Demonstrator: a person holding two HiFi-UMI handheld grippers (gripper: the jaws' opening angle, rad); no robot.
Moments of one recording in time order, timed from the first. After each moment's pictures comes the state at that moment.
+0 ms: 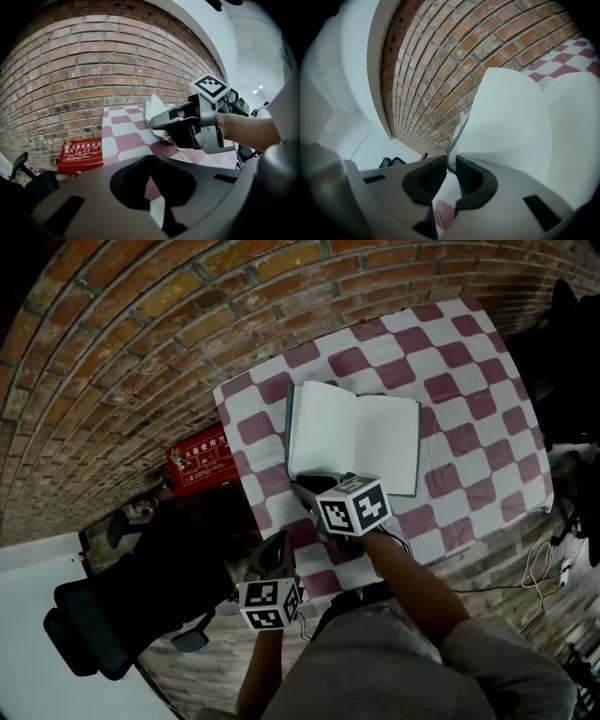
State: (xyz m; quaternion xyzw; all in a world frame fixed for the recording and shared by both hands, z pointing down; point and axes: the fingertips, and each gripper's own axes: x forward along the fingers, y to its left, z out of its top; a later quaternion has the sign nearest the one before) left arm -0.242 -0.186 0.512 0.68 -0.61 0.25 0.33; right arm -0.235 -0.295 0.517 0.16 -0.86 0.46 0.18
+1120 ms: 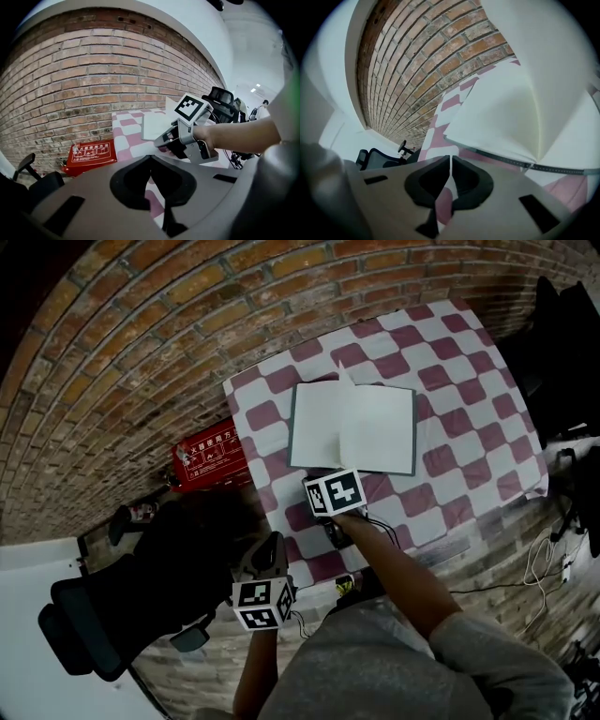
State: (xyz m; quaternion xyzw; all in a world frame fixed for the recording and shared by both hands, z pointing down) left arm -0.266 -0.135 0.491 0.68 -0.62 0.24 0.30; right arm -0.234 -0.254 0.577 0.26 -0.80 0.45 0.29
